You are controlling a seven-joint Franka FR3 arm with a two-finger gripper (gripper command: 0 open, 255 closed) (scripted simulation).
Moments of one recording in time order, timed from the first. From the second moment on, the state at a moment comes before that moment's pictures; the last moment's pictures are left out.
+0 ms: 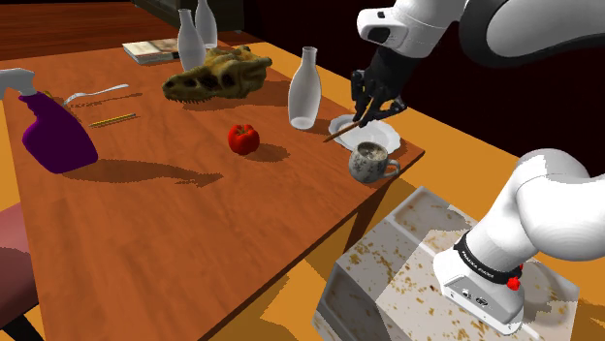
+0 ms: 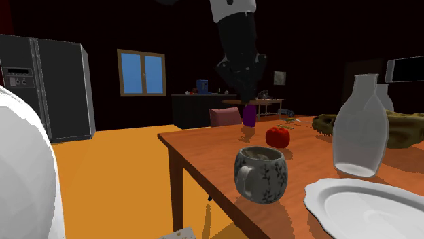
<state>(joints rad) 0.34 -0.71 0.09 -2.54 -0.05 2.03 -1.17</state>
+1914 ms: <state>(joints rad) 0.26 -0.95 -0.08 -2.88 -0.15 2.15 -1.32</state>
